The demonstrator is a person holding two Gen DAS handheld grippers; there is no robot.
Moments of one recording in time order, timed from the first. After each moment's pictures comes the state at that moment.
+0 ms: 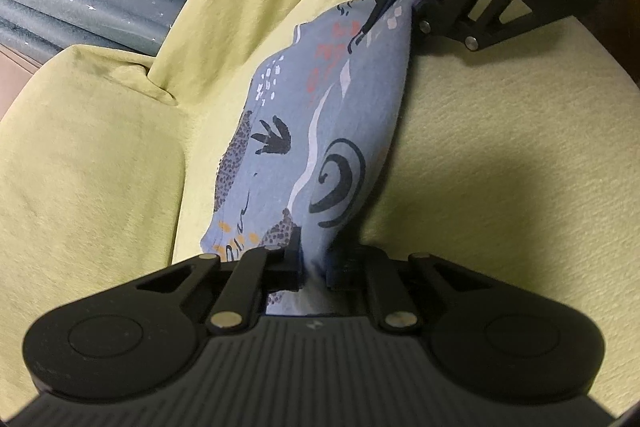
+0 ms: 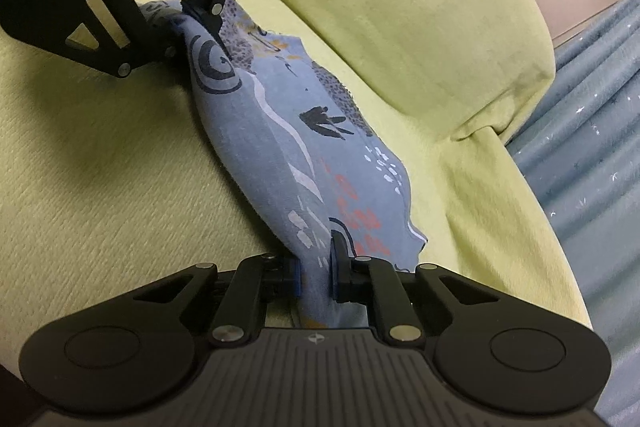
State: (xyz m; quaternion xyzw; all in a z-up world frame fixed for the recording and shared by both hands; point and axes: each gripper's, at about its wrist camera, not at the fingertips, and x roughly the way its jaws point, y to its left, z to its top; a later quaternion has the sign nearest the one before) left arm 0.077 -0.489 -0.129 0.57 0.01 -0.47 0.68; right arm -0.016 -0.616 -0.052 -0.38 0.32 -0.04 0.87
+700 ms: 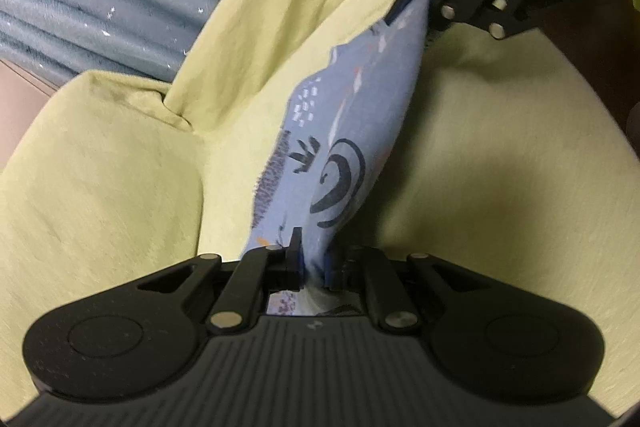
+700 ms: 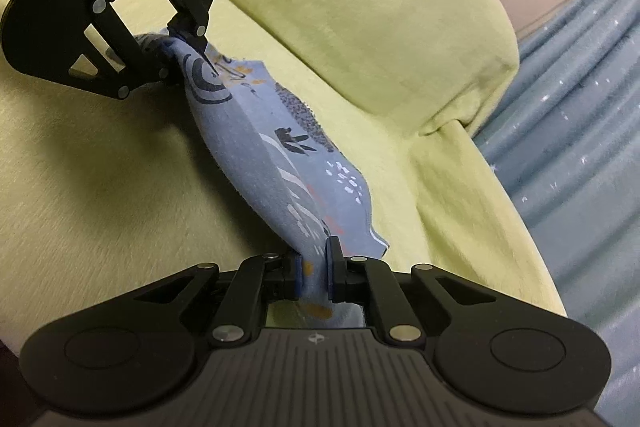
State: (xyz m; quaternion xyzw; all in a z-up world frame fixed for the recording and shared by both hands) left arm 0.053 -0.500 -0.103 0.56 -0.02 -0.47 0.68; right arm -0.057 -0.608 -0.016 -0.36 0.31 -0.08 0.88
